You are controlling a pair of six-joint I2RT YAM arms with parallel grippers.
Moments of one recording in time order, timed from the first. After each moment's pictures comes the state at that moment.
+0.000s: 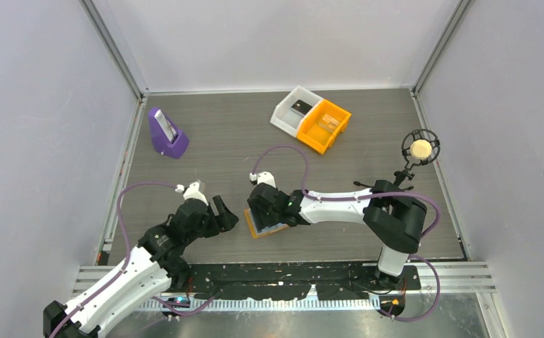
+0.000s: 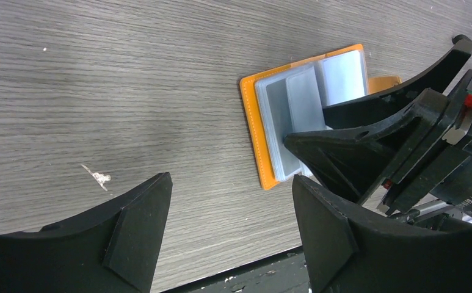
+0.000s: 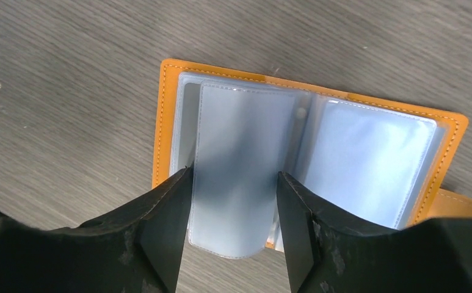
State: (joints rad) left arm -0.69 0.53 0.36 -0.54 -0.15 -0.89; right arm 1.12 1.75 1.03 -0.24 0.23 0.59
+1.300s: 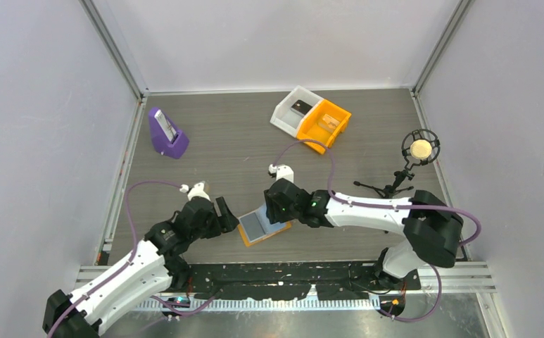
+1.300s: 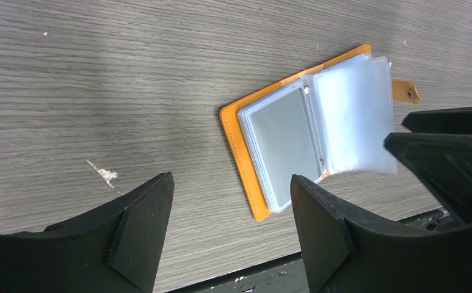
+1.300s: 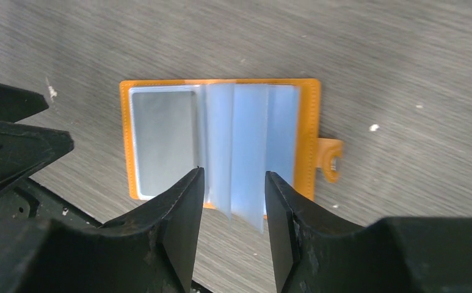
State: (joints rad) left arm -0.69 0.62 0.35 -0.52 -0.14 -0.89; right arm 1.08 1.53 0.90 -0.21 0.22 0.67
